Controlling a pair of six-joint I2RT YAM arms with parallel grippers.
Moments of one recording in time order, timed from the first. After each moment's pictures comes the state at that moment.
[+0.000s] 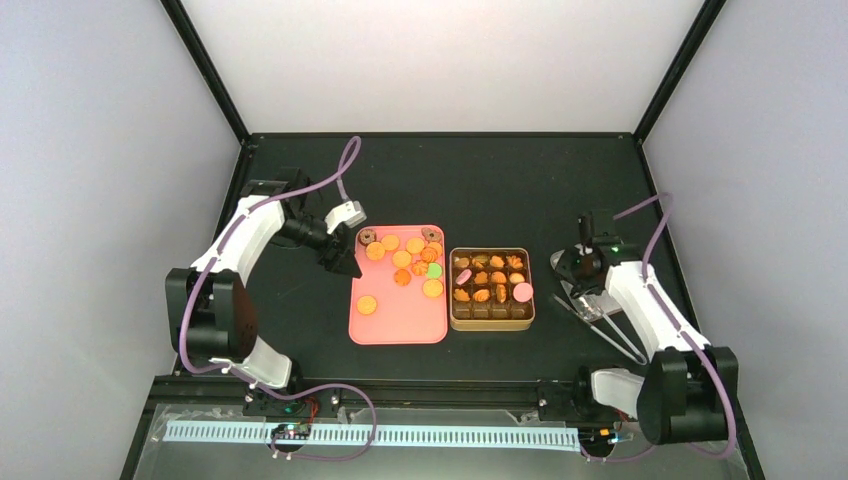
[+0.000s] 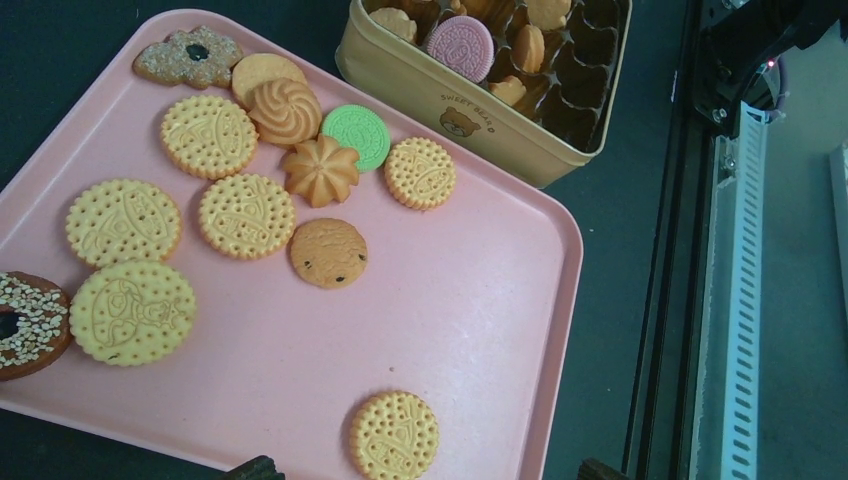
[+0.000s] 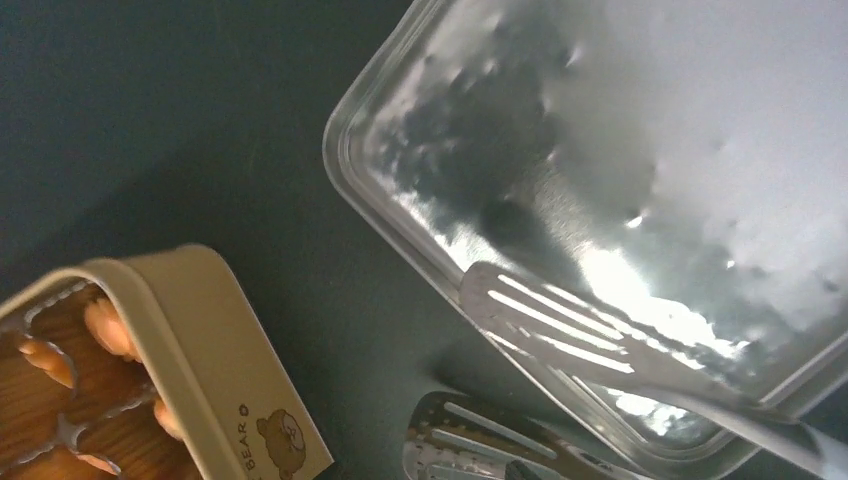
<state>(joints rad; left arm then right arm) -0.05 1.55 1.22 -1.18 0.84 0.94 0.06 1.16 0.76 -0.74 0.03 0.61</state>
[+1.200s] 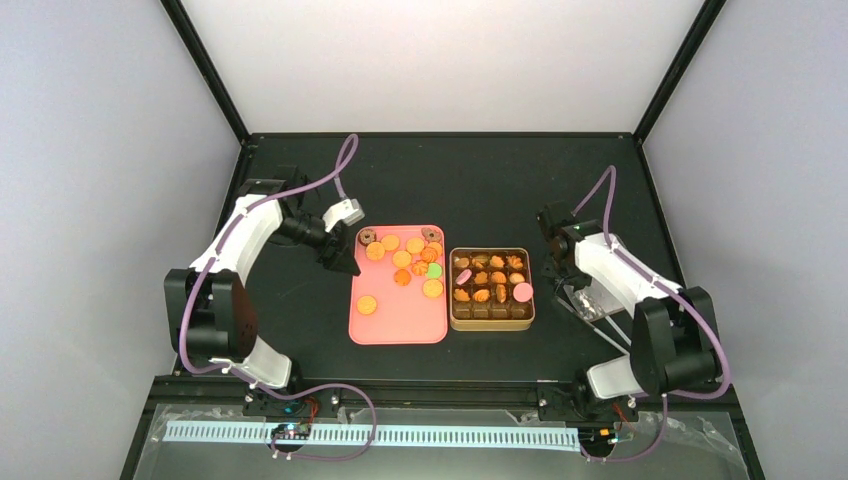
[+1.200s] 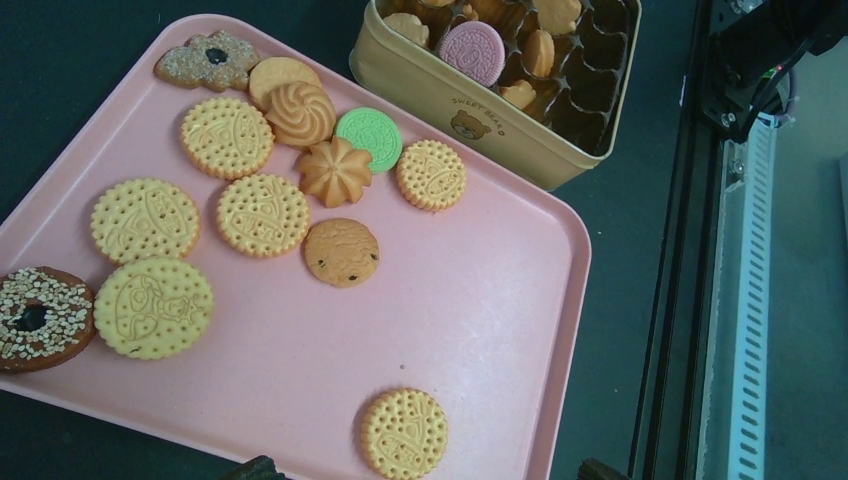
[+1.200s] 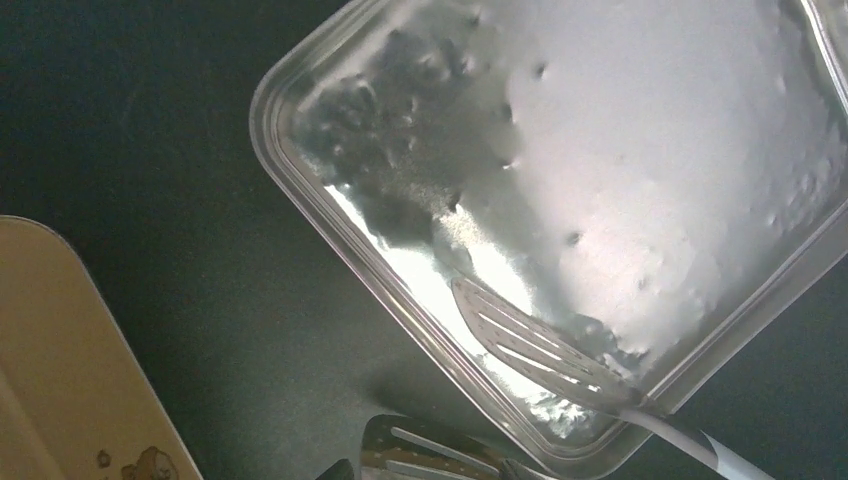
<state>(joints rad) -0.04 1.55 1.23 -1.18 0.84 0.94 0.28 1.42 0.90 -0.88 0.33 0.60</state>
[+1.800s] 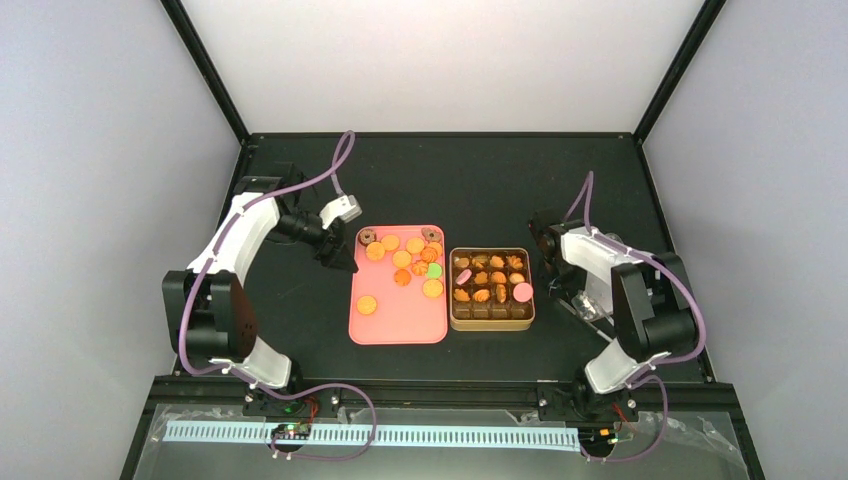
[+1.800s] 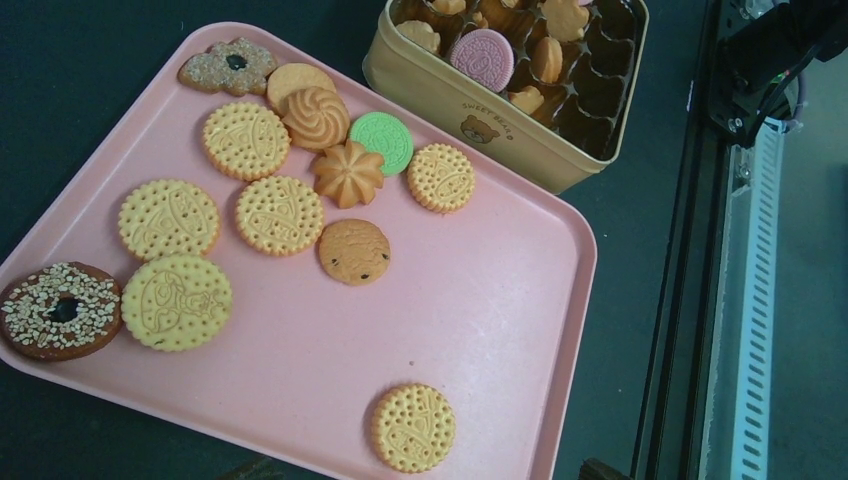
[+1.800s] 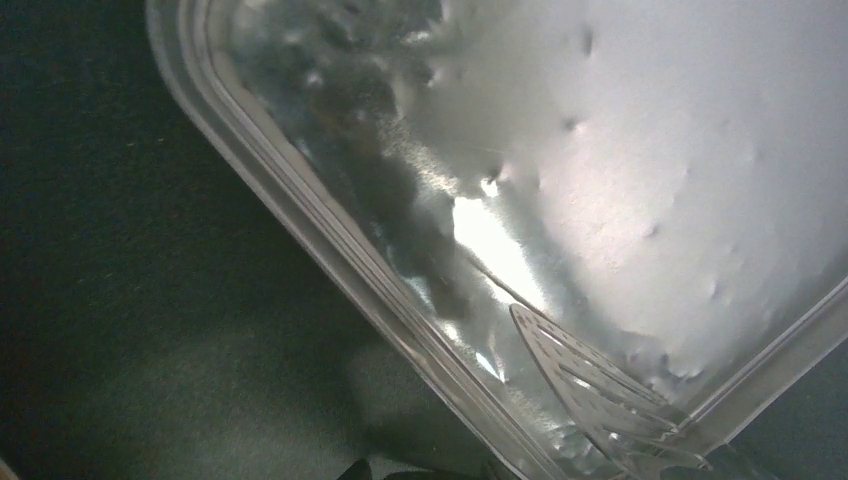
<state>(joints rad) -0.03 1.54 1.26 -1.20 0.83 0.94 0.28 1.60 0.89 -0.86 0.33 0.56</state>
